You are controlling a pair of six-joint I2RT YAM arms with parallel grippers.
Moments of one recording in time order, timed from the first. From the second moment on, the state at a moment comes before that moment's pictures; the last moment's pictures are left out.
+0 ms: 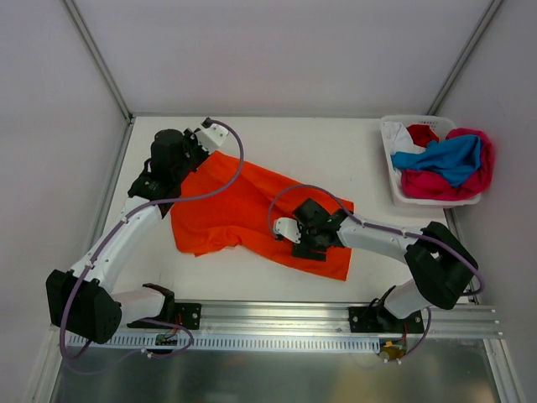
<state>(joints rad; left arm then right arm) -0.32 1.21 1.05 -0.15 -0.05 0.65 0.84 1.51 0.81 -0.51 0.07 -0.68</state>
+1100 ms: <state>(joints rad) -0.32 1.18 0.98 -0.15 -0.09 0.67 0.65 1.68 1.05 -0.46 0.25 -0.79</state>
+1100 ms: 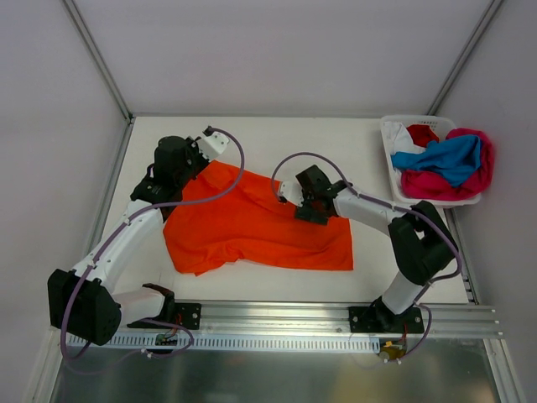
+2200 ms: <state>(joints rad) -0.32 1.18 0.92 -0.15 -0.09 0.66 0.63 1.82 1.17 -0.59 0.20 -0.83</state>
